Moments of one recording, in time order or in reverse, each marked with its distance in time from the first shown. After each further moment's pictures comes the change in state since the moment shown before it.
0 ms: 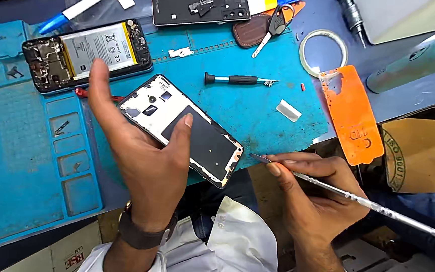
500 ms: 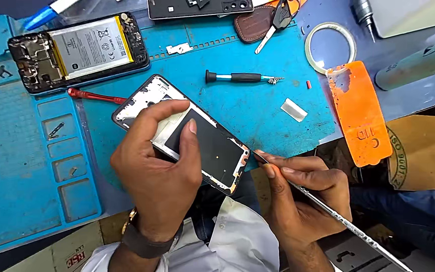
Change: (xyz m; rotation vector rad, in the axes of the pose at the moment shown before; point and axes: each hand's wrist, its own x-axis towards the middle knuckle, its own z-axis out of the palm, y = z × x) left_hand -0.005 -0.001 0.002 0.287 -0.008 0.185; right_hand -0.012 0.007 0.021 -0.044 0.068 -0.082
